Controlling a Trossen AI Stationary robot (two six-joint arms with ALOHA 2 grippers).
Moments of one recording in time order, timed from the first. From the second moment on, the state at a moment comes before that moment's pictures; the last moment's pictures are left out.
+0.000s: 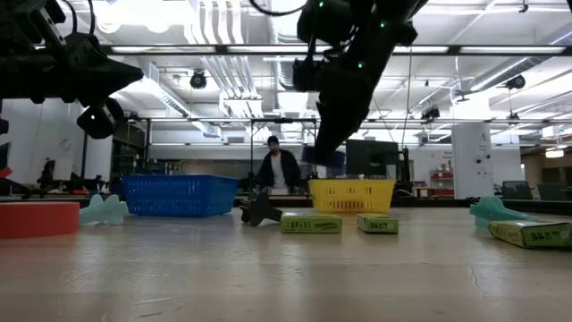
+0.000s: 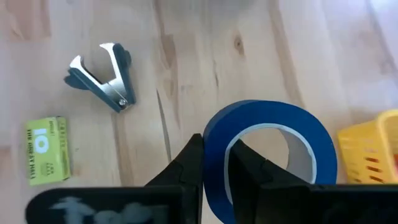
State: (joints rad) left arm 0.15 0.05 0.01 0.04 0.15 -0.61; right arm -0.04 1.79 1.26 -0.54 0.08 0.14
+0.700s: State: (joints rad) left arm 0.15 0.05 0.01 0.04 0.15 -0.61; right arm -0.28 1.67 1.23 -0.64 0.20 0.14
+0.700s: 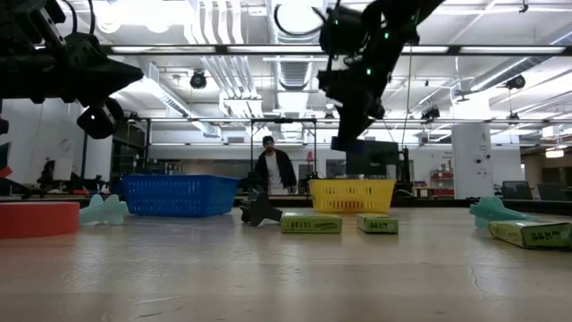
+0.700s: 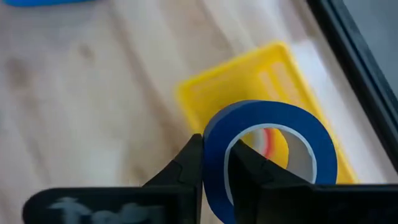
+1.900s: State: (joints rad) left arm 0.15 0.05 0.01 0.04 0.15 -0.61; right arm -0.32 1.62 1.18 -0.62 0.08 0.23
